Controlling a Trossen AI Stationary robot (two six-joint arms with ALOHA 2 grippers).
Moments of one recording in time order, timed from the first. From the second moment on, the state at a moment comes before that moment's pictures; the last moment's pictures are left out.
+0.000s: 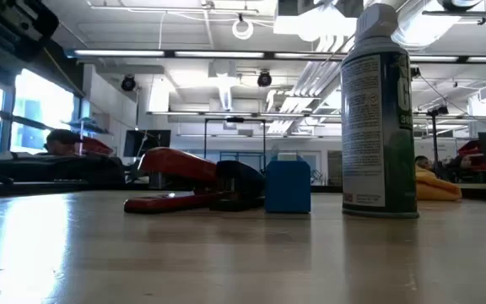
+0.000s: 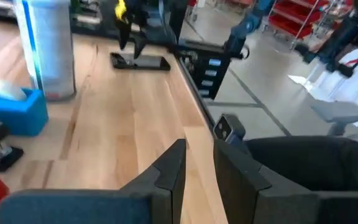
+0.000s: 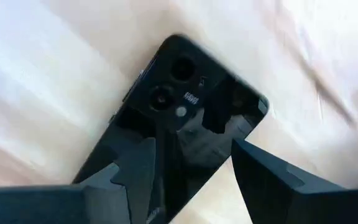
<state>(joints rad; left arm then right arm) -0.88 1.35 0.45 0.58 -0.53 -0.46 0.83 1.77 1.10 -0.95 0.03 1.64</state>
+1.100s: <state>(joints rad) -0.84 1.79 0.69 0.51 -0.54 -0.54 0.85 1.93 1.21 -0.71 0.13 1.23</state>
